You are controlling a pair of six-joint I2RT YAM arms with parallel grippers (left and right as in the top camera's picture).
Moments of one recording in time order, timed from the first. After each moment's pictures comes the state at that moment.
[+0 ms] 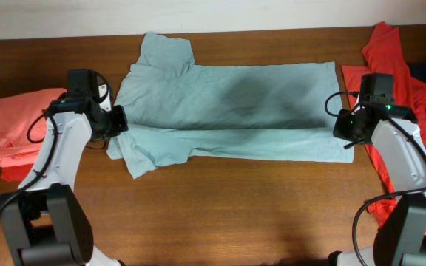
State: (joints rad) left arm 0.08 1.77 1.31 -0.78 0.09 -0.14; right arm -0.20 1.63 1.16 -0.74 0.10 0.16
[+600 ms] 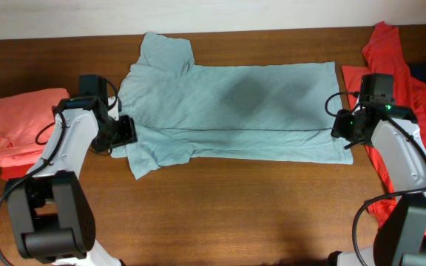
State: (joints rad) left arm 0.06 1.83 1.31 -0.89 0.10 -0.15; right arm -0.20 1.63 1.16 -0.75 0.11 0.16
